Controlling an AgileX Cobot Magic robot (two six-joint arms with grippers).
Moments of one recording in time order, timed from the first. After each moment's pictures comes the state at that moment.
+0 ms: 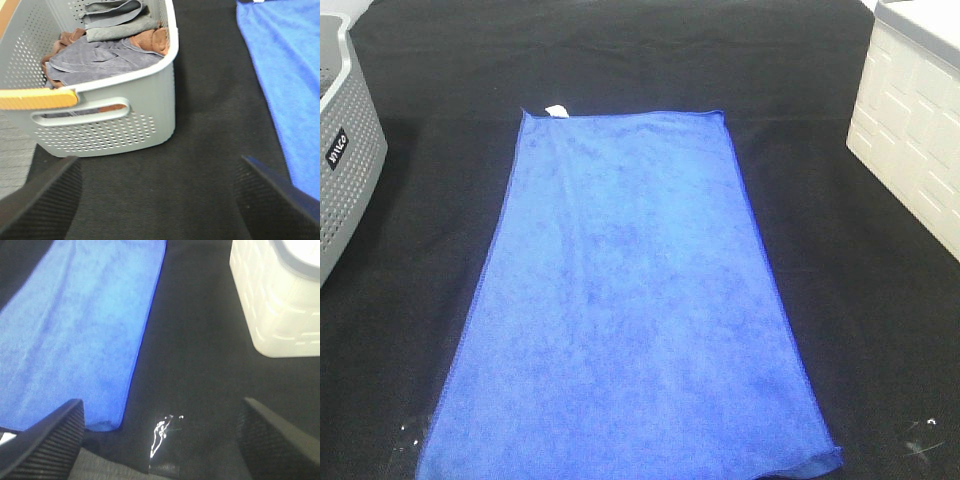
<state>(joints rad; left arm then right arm) -0.09 0.33 -0.55 0.19 0.83 -0.12 -0.04 0.13 -0.73 0.22 1.22 -0.15</state>
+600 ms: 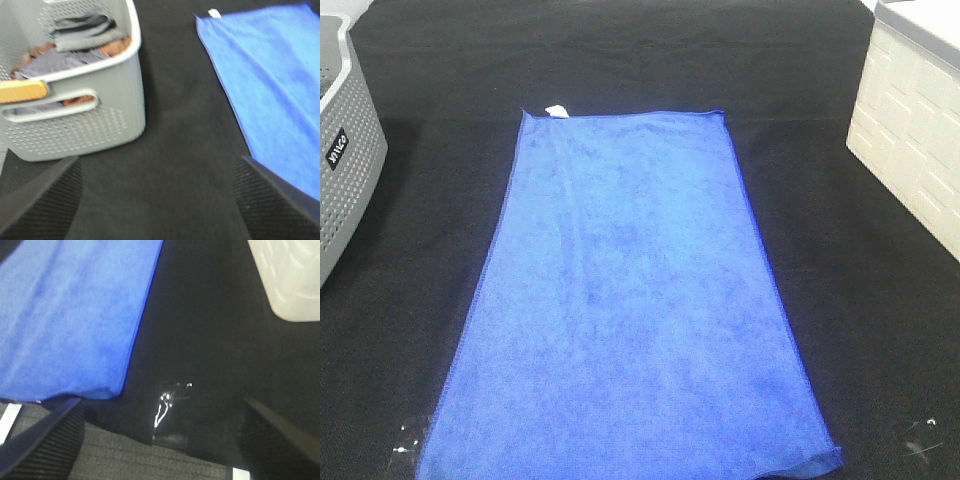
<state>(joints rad) -0.09 0.08 -0.51 0.04 0.96 0.03 -0.04 0.00 -0.51 0.23 1.22 -0.16</state>
